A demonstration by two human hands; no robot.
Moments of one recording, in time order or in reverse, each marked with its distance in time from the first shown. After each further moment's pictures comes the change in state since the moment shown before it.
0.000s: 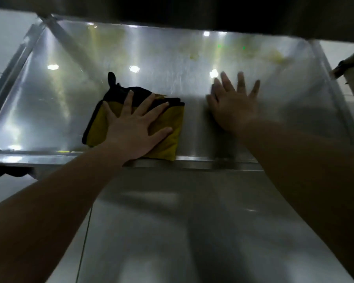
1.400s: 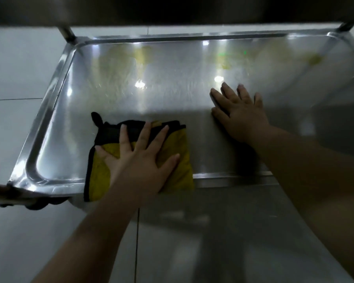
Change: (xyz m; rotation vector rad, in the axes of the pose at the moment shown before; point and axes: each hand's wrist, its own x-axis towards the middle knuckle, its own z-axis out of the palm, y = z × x) left_hand -0.061 -0.080 0.003 -0.043 -0.018 -0.169; right_hand 0.012 -0.087 0.018 0.111 0.028 -0.046
